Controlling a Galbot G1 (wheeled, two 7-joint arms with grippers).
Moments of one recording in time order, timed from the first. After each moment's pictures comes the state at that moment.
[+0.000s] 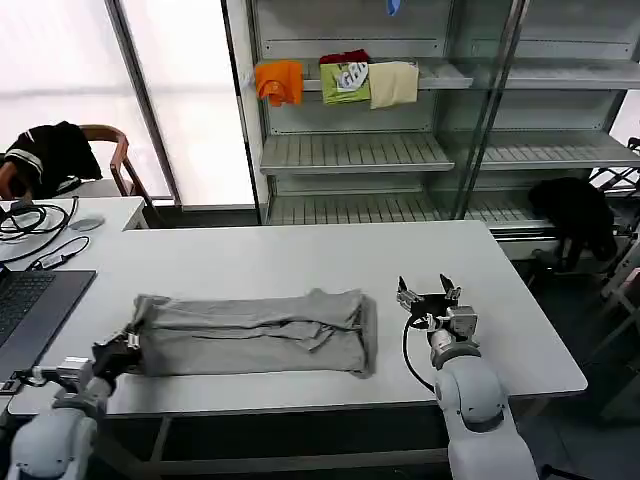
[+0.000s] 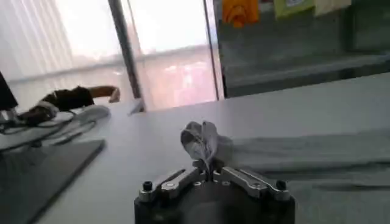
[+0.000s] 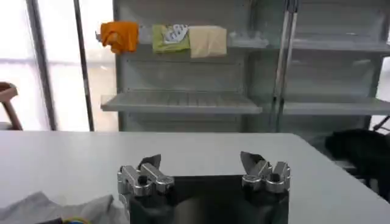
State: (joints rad) left arm 1.26 -1.14 -0.88 -1.82 -0.16 0.38 0.22; right arm -1.03 1.47 0.45 1.88 0.12 -0.52 0.05
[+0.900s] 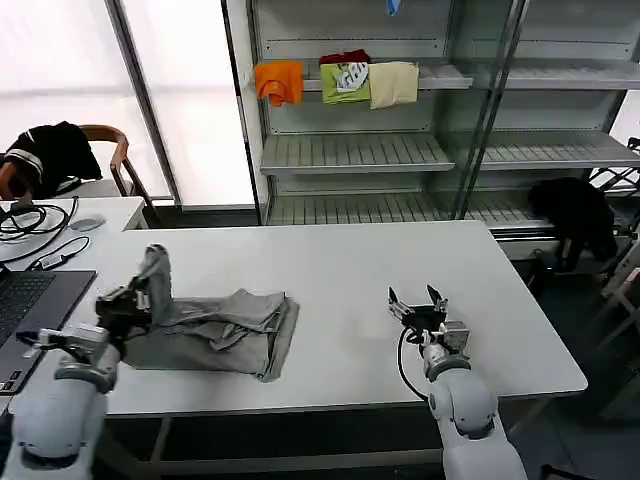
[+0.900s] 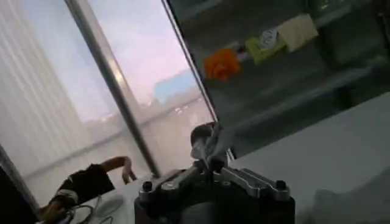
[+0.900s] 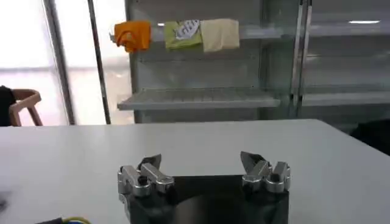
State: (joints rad) left arm 1.20 -1.18 -0.67 -2.07 -0.02 0.51 0.13; right arm -1.06 1.46 0.46 1.81 0.13 -0.41 0.02
